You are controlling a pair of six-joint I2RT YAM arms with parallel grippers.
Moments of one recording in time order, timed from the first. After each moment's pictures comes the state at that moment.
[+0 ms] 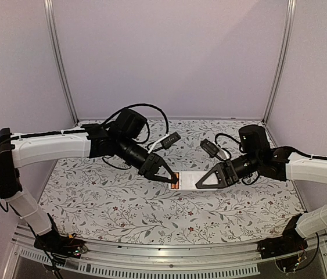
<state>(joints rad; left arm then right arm) -0.88 1.63 1.24 -0.35 0.90 -0.25 0.74 1.26 0.76 -0.02 -1.06 0.56</state>
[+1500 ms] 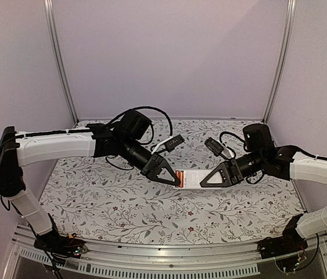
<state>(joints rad) -0.90 1.67 1.28 -0.38 0.96 -0.29 0.69 1.22 0.77 -0.09 -1.08 0.51</state>
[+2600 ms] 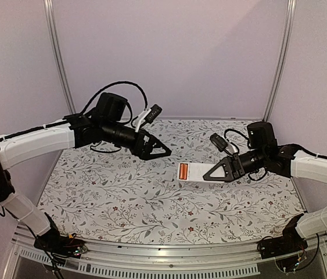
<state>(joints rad) -0.79 1.54 1.25 -0.30 0.65 -0.22 0.64 1.22 0.76 -0.09 -1.08 0.52</state>
